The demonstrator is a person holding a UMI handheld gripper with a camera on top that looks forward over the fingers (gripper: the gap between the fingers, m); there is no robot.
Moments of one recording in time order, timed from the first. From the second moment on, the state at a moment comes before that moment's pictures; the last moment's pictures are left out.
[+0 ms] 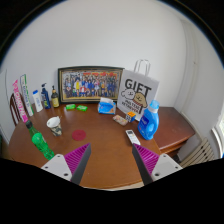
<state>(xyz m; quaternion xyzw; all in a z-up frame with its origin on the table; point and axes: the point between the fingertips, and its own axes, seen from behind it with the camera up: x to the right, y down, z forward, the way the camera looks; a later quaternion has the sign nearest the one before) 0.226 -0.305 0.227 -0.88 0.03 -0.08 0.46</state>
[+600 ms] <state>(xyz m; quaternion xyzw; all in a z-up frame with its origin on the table) 0.061 -0.320 0.135 -0.89 -0.05 -0.01 0.45</state>
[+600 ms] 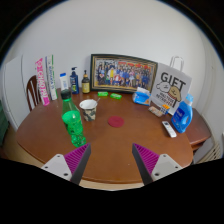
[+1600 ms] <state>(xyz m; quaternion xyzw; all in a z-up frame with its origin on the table) -0.083 -0.195 0.085 -0.80 0.00 -0.03 0.60</state>
